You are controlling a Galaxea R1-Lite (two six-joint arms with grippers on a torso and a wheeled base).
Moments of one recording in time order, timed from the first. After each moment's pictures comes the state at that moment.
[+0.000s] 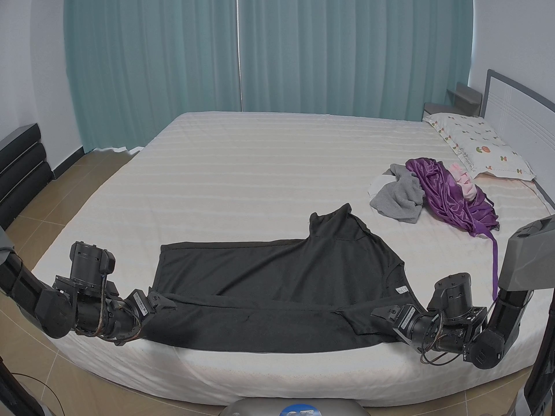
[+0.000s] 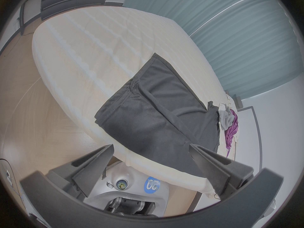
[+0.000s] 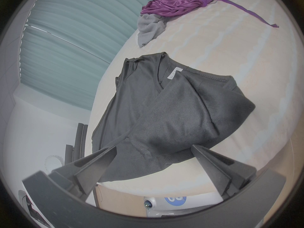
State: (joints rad) left arm -0.14 1.78 -0.45 -0.42 -0.20 -0.84; right arm 0.42 2.12 -0.26 -1.16 0.04 1.03
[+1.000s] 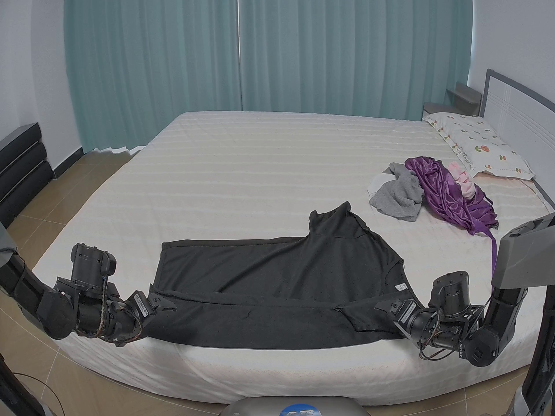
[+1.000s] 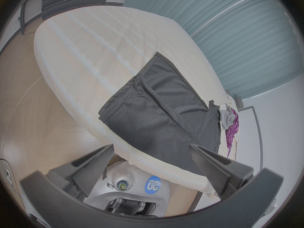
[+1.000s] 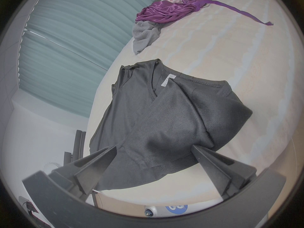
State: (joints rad) left arm -0.14 1.79 -0.44 -0.44 -0.19 -0.84; right arm 0.39 2.17 -0.28 -1.20 -0.01 1.05
